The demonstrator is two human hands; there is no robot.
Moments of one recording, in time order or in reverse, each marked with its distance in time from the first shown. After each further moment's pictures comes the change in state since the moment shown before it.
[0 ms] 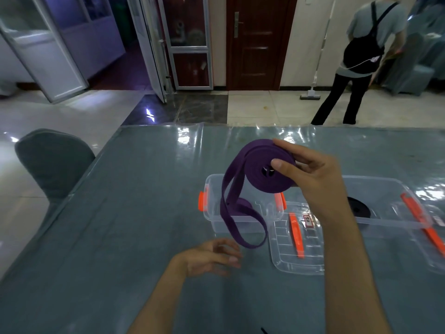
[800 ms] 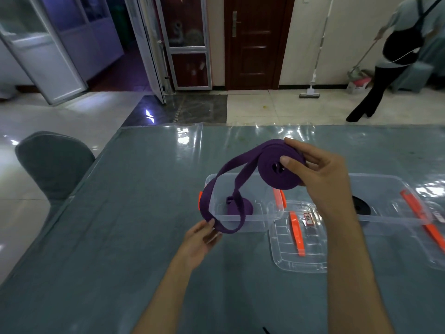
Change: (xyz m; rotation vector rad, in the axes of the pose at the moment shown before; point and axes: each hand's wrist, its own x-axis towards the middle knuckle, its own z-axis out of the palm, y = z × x) left_hand 0.013 0.006 -0.009 -0.626 0.499 0.312; right_hand 0.002 0.016 -0.015 -0.124 0.143 0.017
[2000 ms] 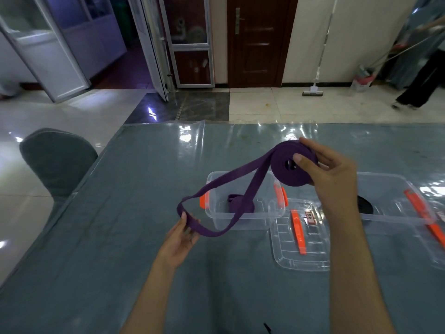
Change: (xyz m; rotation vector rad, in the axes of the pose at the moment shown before) left_hand -0.007 0.024 -0.041 -0.196 0.115 0.064; right_hand 0.003 0.021 -0.012 -0.059 0.123 0.032
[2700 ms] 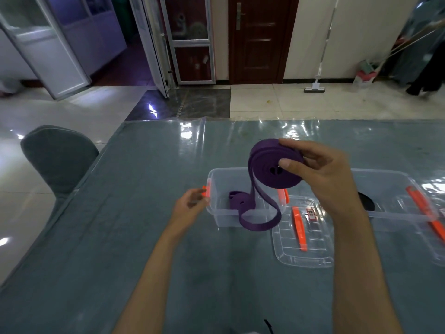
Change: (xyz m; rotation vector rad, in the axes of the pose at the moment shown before) left_hand -0.016 0.034 0.063 0.912 -0.102 0.436; right_hand -0.009 -0.028 0.006 0.113 -0.320 -0.114
